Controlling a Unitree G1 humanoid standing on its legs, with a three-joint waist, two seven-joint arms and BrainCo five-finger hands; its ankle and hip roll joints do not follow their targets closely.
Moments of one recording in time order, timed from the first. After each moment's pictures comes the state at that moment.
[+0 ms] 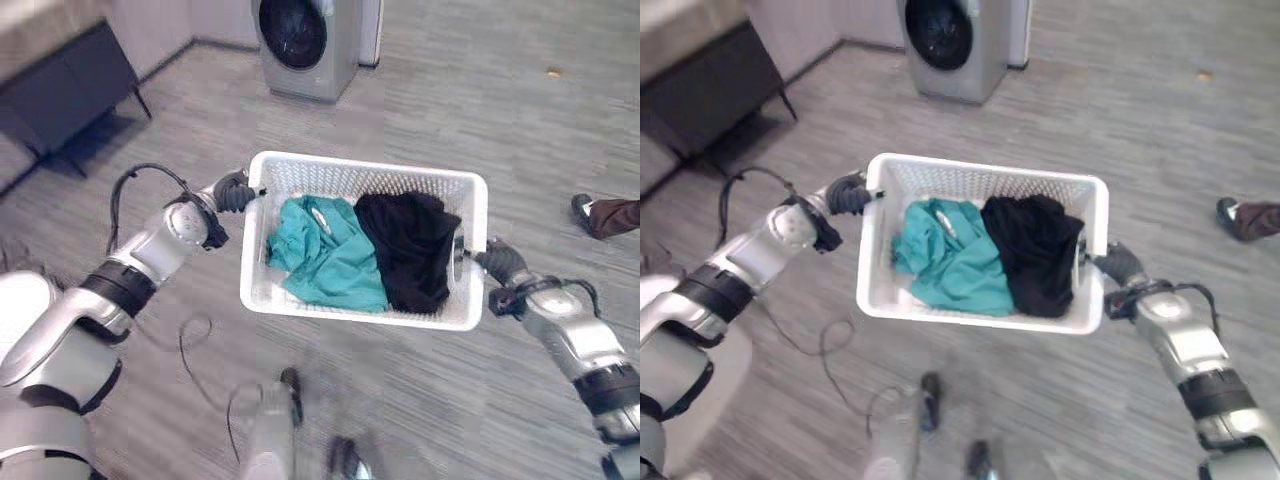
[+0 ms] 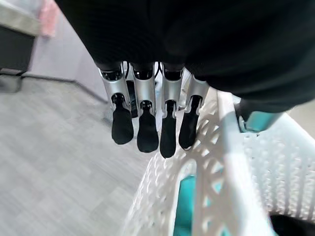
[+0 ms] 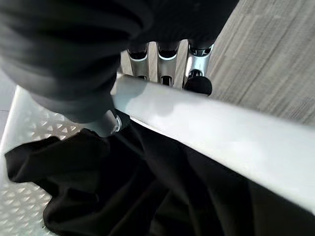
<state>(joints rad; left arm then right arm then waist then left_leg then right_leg) -1.00 0.76 -0.81 0.58 -0.15 0.06 -0.05 -0.31 -0.77 0.24 0.28 0.60 0.26 -0.02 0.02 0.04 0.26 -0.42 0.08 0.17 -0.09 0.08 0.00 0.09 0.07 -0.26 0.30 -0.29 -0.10</state>
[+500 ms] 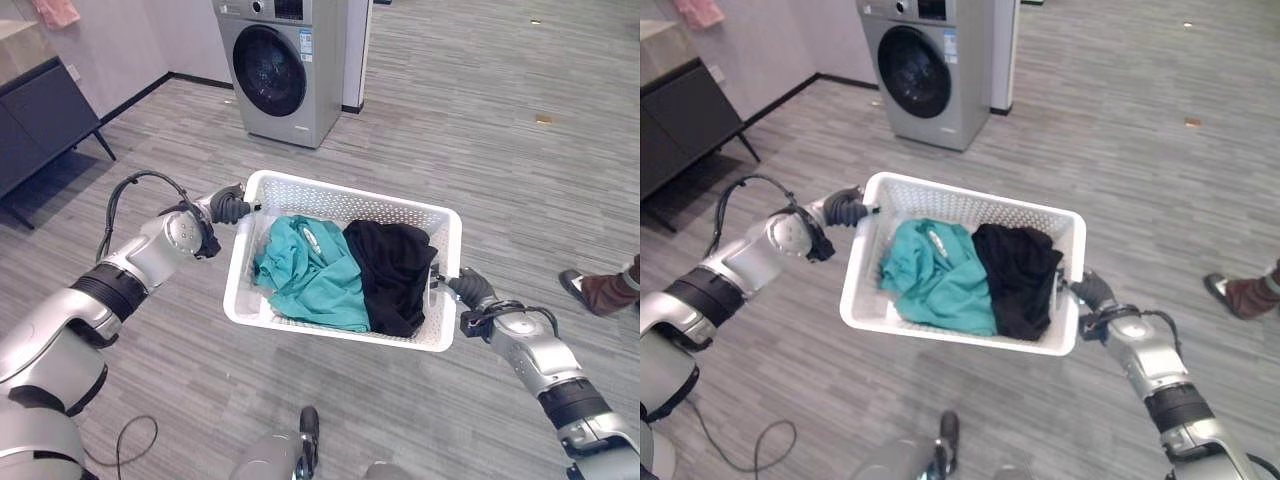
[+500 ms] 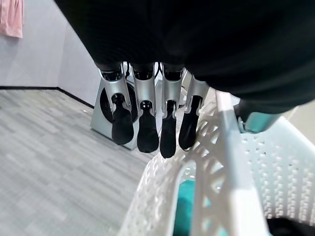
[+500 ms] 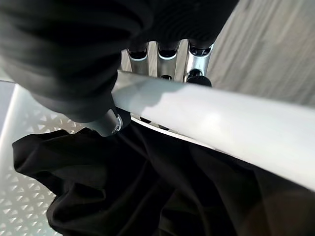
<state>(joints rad) -1.02 0.86 -0.87 0.55 -0.15 0.08 -0.05 -0.30 -0.63 0.24 0.32 0.57 0.25 -0.01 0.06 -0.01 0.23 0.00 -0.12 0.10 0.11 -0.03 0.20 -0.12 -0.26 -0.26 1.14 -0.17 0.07</state>
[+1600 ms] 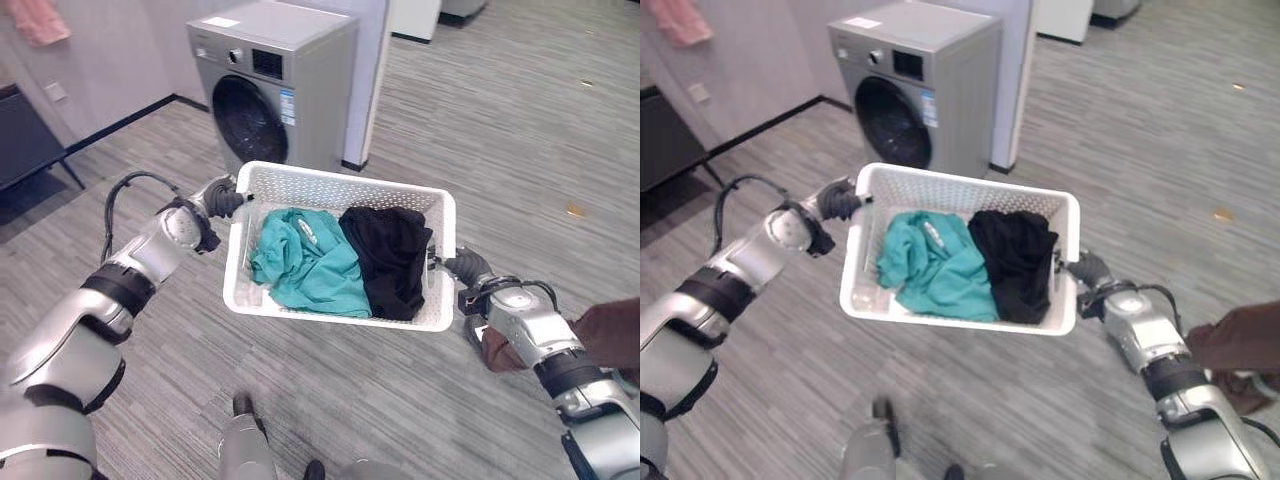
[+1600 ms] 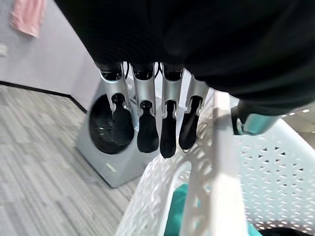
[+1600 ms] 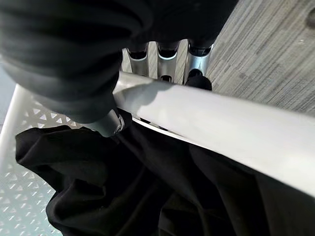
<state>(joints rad) -1.02 0.78 -0.82 0.71 -0.15 0.06 -0.02 -0.48 -0.68 0.33 0.42 0.57 0.26 0.00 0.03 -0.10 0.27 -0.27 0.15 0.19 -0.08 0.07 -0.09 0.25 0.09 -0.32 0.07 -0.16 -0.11</state>
